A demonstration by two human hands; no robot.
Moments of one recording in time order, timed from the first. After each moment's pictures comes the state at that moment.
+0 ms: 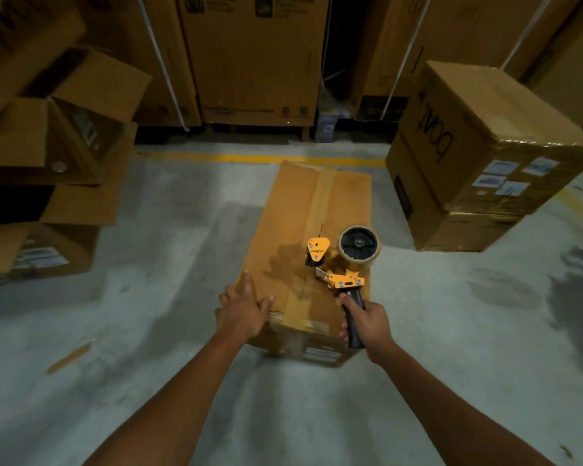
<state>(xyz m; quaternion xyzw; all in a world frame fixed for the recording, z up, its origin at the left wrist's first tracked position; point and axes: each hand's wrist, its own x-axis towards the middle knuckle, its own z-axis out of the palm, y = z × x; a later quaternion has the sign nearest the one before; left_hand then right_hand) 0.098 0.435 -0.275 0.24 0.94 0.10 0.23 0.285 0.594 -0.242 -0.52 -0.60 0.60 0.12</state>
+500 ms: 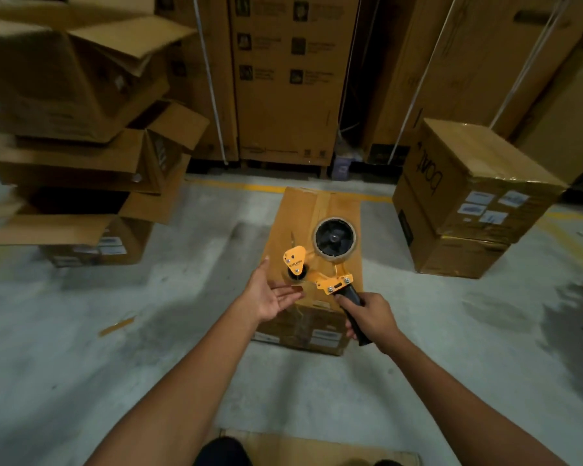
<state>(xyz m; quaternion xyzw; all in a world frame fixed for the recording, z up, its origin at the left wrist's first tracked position) 0.181 0.382 -0.159 -0.13 0.44 0.71 0.53 0.358 0.528 -0.156 -0.37 -0.76 0.53 0.08</state>
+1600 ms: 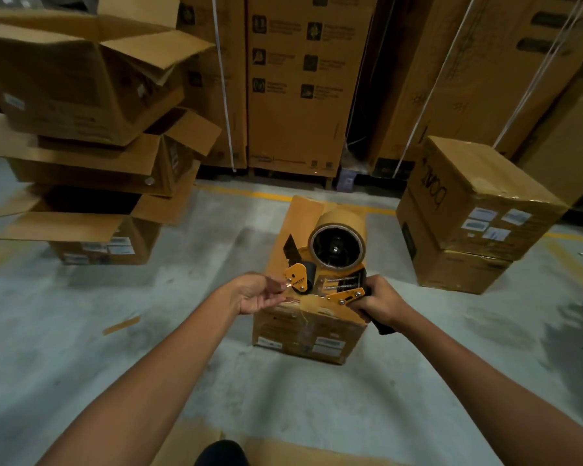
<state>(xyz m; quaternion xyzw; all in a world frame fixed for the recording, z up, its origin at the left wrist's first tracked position) 0.150 0.346 -0.140 0.01 0.56 0.64 0.54 0.339 0.549 -0.112 -0.23 -0.86 0.46 0.03</state>
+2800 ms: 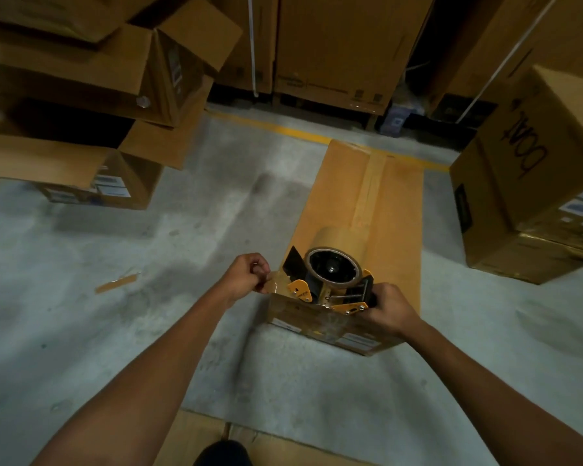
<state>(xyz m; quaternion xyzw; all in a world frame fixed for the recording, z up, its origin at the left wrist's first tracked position) 0.041 0.348 -0.306 0.13 0.75 0.55 0.34 0.244 0.576 -0.238 -0.20 -0.89 0.39 -0.07</state>
